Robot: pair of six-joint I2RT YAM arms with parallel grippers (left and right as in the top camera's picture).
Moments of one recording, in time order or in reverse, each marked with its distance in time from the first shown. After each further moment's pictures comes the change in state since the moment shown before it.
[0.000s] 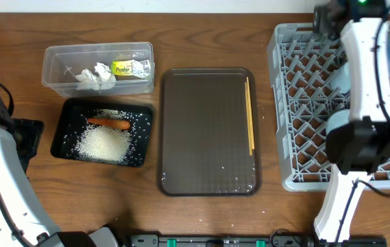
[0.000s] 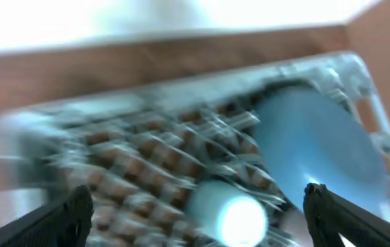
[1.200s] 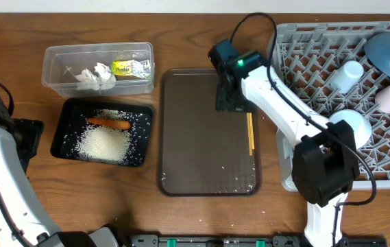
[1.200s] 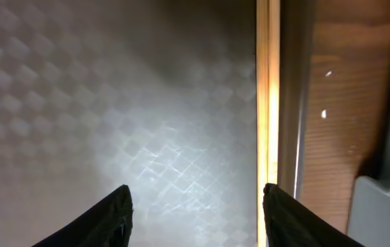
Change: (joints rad) left arm 0.000 0.000 0.000 0.000 0.000 0.000; right arm 0.512 -0.150 -0.753 0.048 -0.264 0.534
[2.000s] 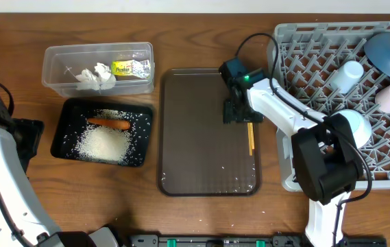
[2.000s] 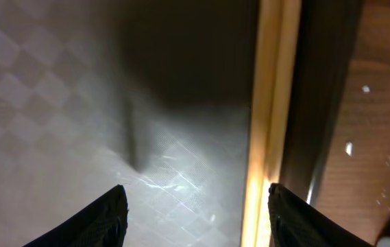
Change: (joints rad) left arm 0.000 0.000 0.000 0.000 0.000 0.000; right arm -0.042 0.000 -0.217 0.220 -0.023 -0.135
